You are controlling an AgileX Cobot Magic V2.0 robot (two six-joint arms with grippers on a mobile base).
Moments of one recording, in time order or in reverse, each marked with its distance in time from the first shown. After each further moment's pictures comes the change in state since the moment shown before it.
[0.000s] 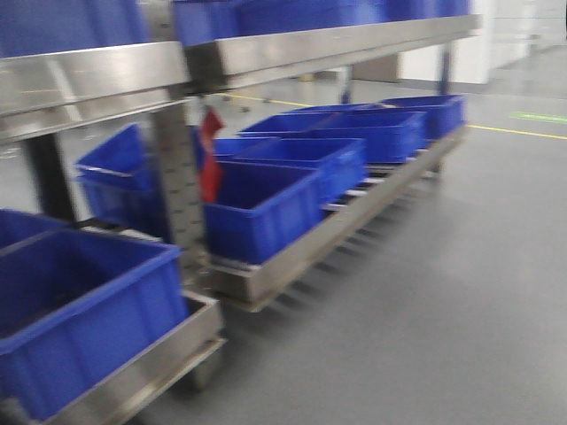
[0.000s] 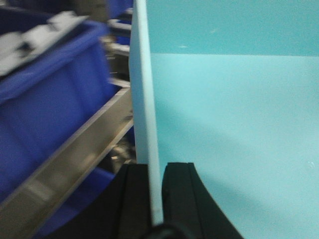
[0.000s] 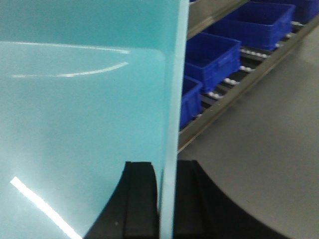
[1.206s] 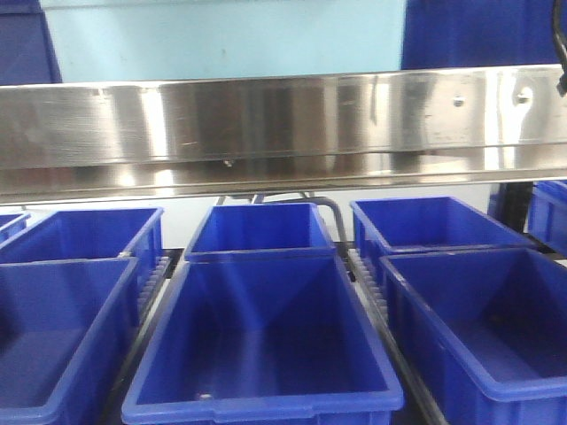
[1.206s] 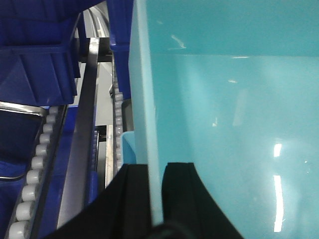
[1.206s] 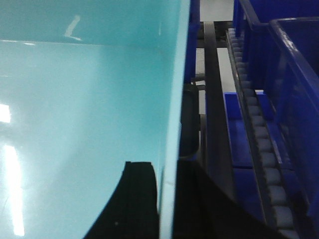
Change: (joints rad) left arm 0.000 0.000 0.000 0.007 0.001 0.000; right arm 0.000 0.004 0.000 0.002 -0.004 0.000
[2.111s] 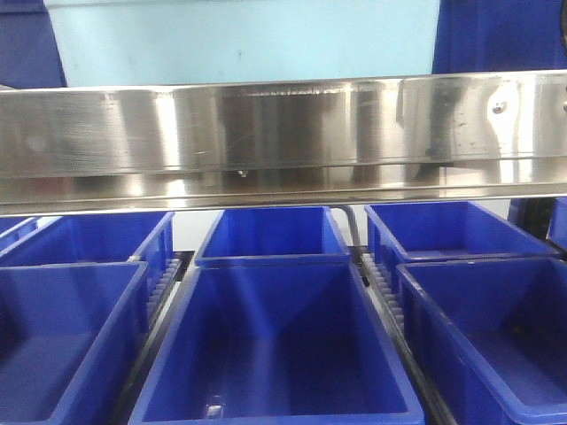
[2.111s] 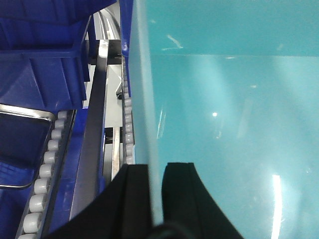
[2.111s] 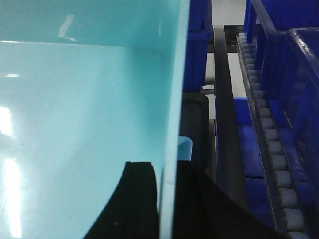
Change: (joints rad) left arm 0.000 0.000 0.000 0.000 0.000 0.000; right arm 0.000 0.000 0.000 0.000 0.000 0.000
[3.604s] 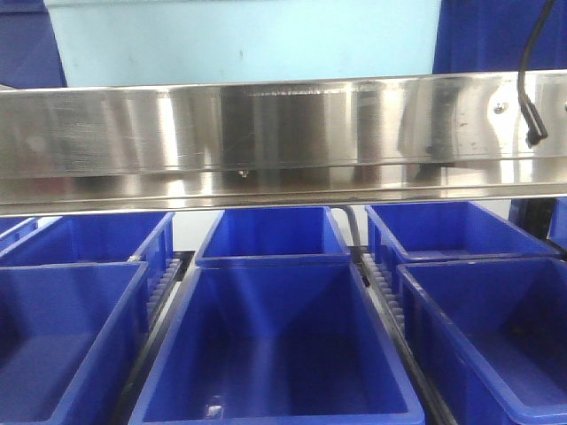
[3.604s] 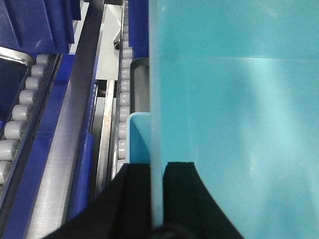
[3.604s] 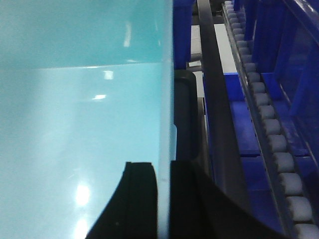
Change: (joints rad) left arm 0.117 0.220 -0.002 -0.122 -0.062 -0.035; right arm -0.034 0.127 -0.002 -0.021 -0.030 0.077
